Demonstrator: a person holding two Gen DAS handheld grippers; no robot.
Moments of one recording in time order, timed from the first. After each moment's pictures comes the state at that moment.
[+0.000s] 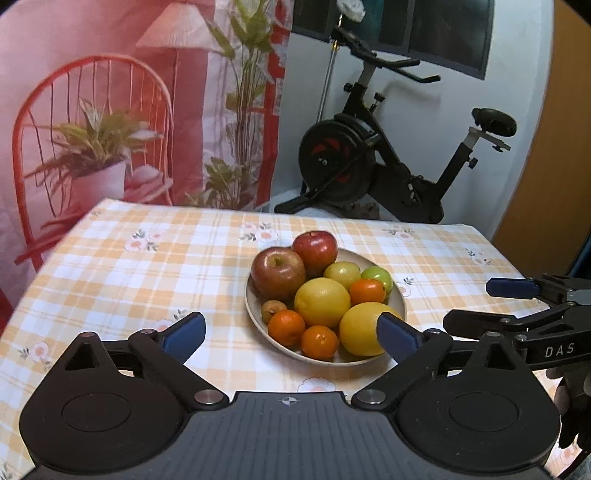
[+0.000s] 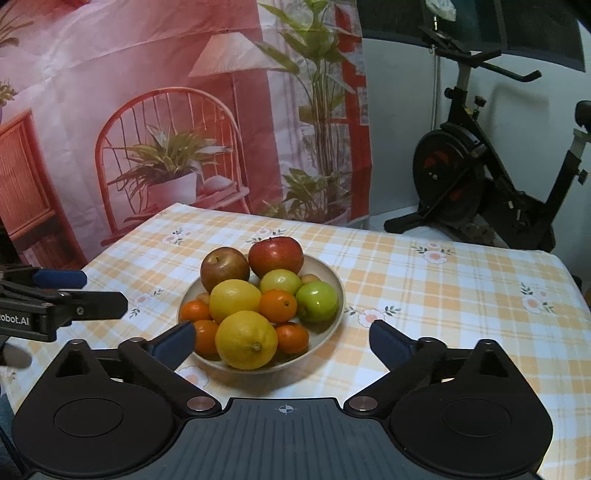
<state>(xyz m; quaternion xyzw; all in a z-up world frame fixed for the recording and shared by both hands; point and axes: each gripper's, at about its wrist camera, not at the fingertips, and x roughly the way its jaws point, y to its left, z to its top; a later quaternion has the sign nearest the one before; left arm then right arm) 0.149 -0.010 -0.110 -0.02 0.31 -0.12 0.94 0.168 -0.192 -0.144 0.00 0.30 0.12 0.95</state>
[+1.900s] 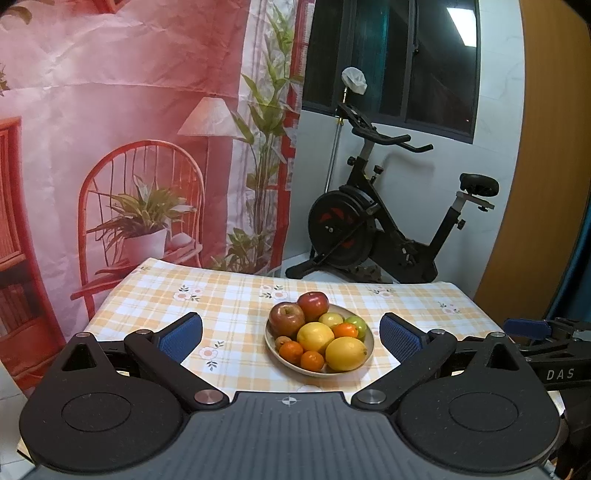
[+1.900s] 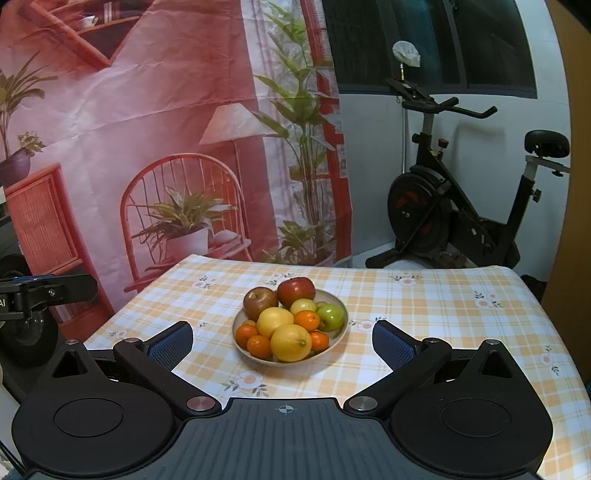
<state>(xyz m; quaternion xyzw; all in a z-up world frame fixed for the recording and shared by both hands) 0.025 0.012 -0.030 -0.03 0.21 -0.09 0.97 0.025 -0.166 -0.071 0.03 0.22 0.08 0.97</state>
